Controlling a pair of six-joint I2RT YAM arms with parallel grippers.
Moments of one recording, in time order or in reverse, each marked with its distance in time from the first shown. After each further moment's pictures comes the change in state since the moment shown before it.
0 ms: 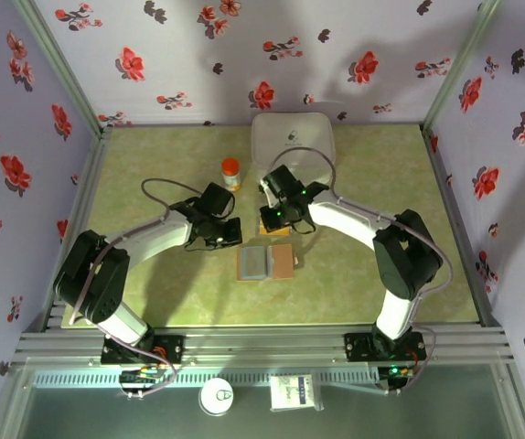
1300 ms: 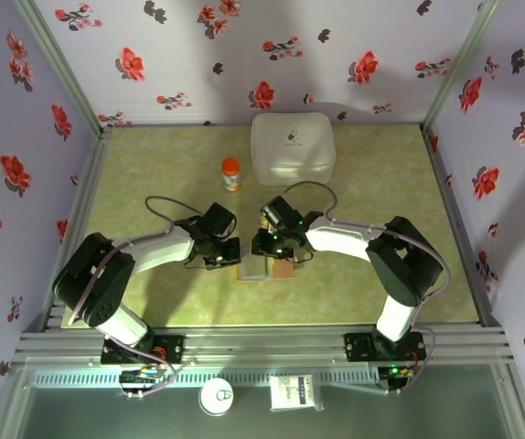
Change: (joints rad) left arm -0.052 -0.009 -0.157 0.082 0.000 -0.079; right arm 0.080 -0.034 -0.258 0.227 -0.141 0.481
